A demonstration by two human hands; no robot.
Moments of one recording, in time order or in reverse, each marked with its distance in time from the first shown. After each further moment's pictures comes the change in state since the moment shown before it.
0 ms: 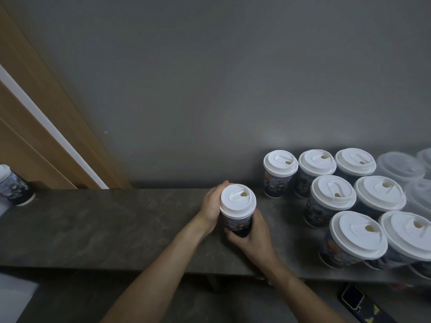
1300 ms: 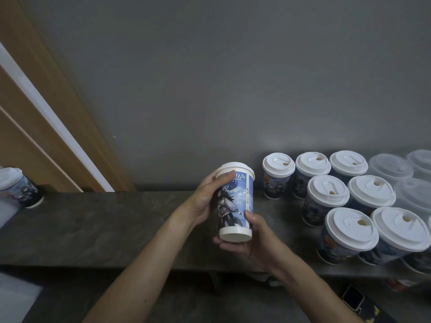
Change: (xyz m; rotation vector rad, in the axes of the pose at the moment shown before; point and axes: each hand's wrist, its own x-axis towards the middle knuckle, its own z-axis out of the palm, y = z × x) left_hand -0.032 0.058 -0.008 -0.099 -0.308 0.034; right_hand -0.025 -0.117 -0.050 1.104 -0.565 0.551
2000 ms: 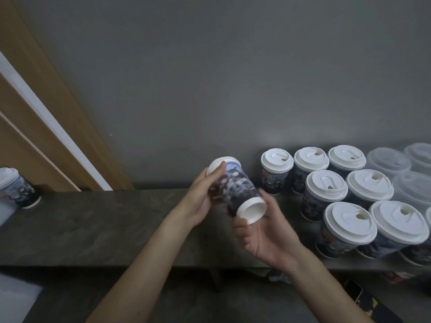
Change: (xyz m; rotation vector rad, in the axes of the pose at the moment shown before) left_hand -0.005 -0.003 -0.003 0.025 0.196 -0.060; right_hand -0.016 -0.028 0.011 0.276 -0.053 0.284
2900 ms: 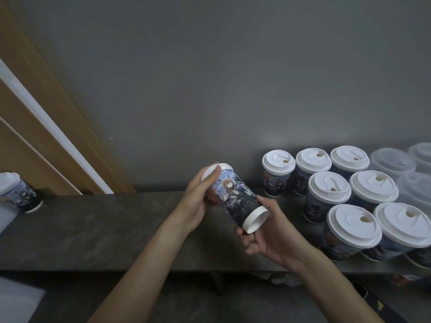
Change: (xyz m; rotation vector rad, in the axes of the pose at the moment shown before) left_hand -0.006 0.005 -0.008 0.024 -0.001 0.093; right_hand -0.001 -0.009 -0.004 -0.323 0.164 -0.100
